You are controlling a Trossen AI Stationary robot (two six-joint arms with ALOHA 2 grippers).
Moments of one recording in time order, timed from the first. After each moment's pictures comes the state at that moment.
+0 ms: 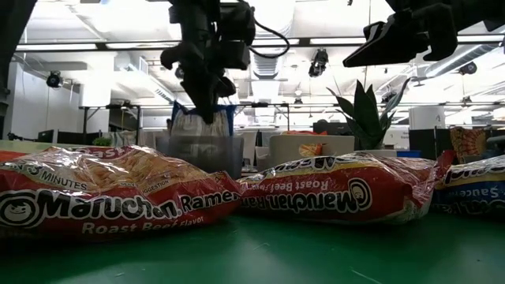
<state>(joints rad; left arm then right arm) 0.22 1.81 1.53 -1.08 0.10 0.45 0.13 0.90 0.52 0.00 0.26 -0.33</state>
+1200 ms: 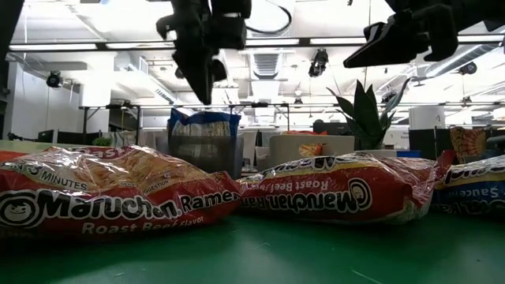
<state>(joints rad) 0.12 1.75 1.54 -1.12 0.10 0.18 0.13 0.90 0.52 -0.01 0.26 -0.33</state>
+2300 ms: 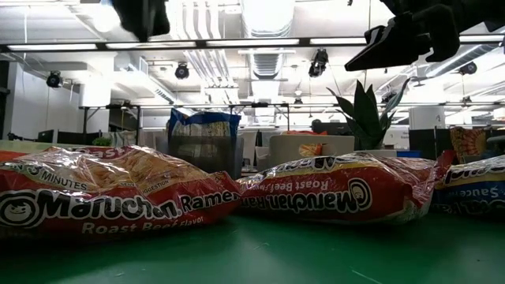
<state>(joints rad) -0.34 1.63 1.48 -1.09 0.03 -0.56 0.13 0.90 0.52 -0.03 0.26 -0.29</state>
